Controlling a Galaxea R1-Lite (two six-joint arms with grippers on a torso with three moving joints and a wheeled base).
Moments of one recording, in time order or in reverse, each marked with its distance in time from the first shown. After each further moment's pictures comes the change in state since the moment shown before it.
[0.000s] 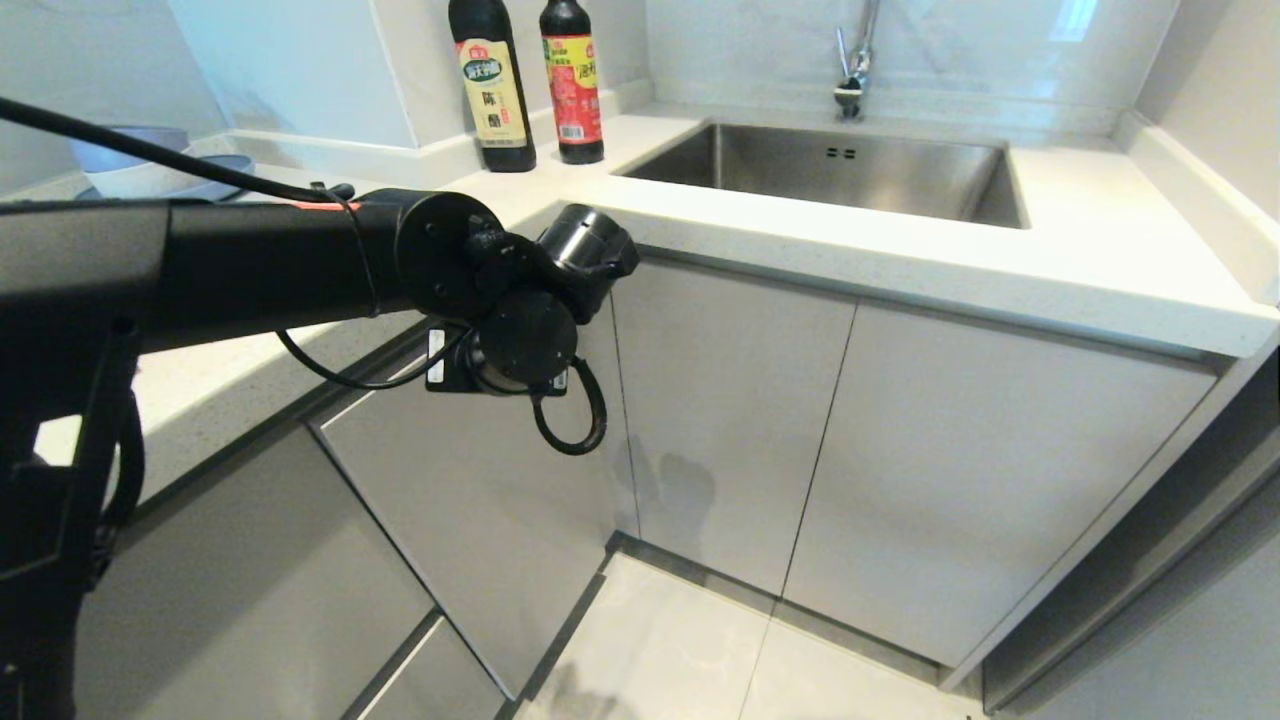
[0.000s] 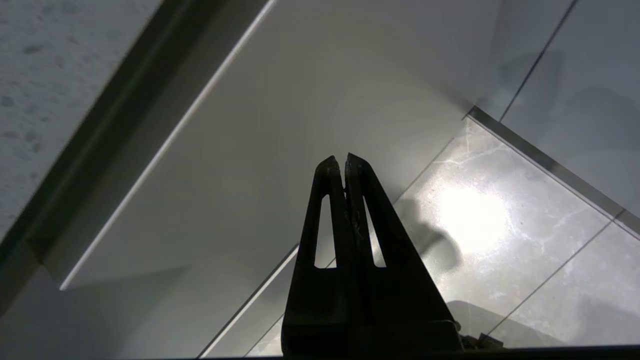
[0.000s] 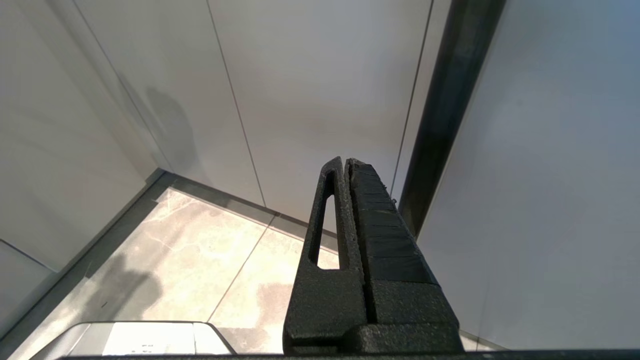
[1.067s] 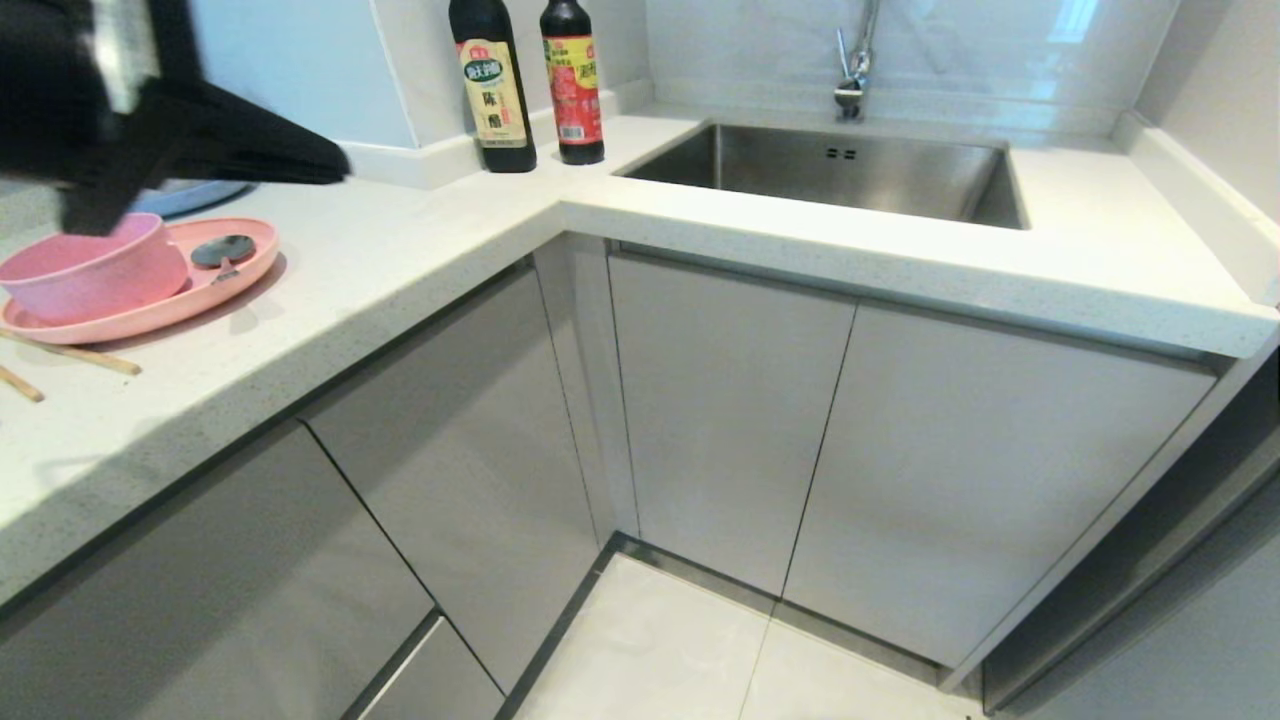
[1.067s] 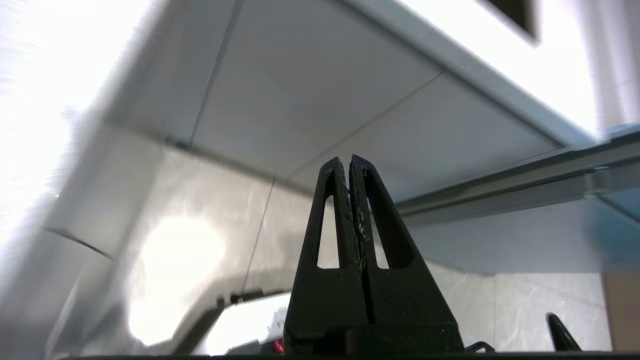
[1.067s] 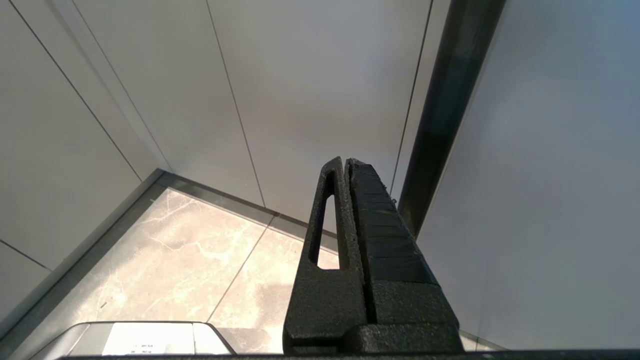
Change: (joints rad) left arm 0.123 -0.683 0.067 -0.036 -0.886 0.087; right arm 0.000 0.000 0.000 0.000 0.000 0.000
